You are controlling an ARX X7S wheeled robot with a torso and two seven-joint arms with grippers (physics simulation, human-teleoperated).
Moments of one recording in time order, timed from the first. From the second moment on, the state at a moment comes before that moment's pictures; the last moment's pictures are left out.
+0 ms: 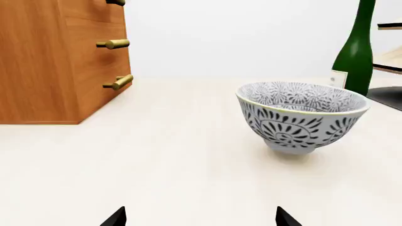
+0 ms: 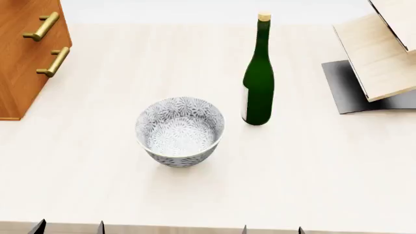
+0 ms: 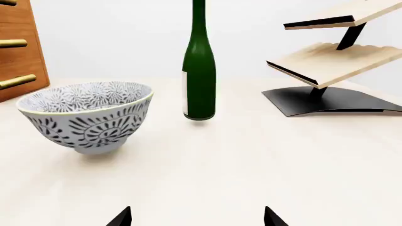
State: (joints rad) left arm 0.00 0.00 0.00 0.00 0.00 0.00 0.00; right arm 0.00 0.00 0.00 0.00 0.00 0.00 0.00
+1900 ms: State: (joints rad) left arm 0.37 -0.17 0.11 0.59 0.05 0.50 -0.23; right arm -0.35 0.14 -0.10 -0.51 0.02 -0.63 0.16
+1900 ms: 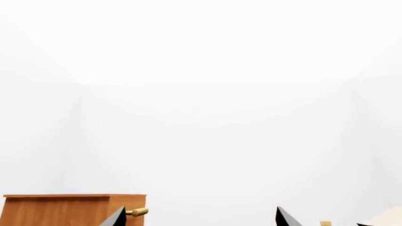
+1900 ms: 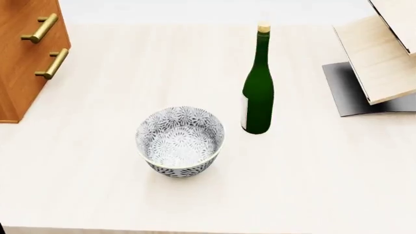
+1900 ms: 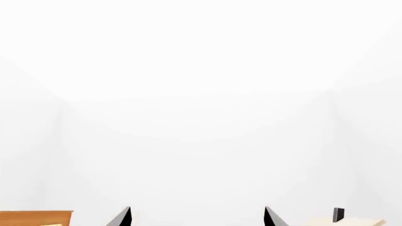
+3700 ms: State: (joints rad) left arm 0.36 -0.23 0.16 0.60 0.06 0.47 -0.29; right arm -0.33 0.20 -0.15 -0.49 0.00 -0.61 0.25
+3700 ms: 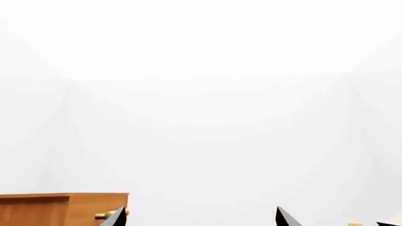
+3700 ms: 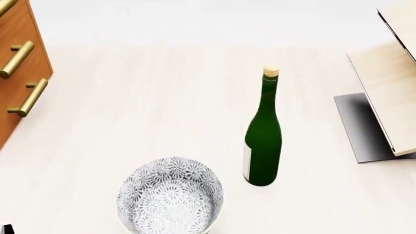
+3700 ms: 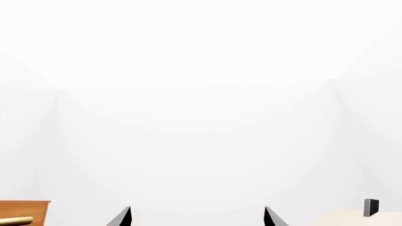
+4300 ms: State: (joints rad) left arm 0.35 -0.24 0.18 0.60 0.07 0.46 -0.31; right arm -0.33 0.22 -0.16 -0.48 0.00 -0.61 0.27
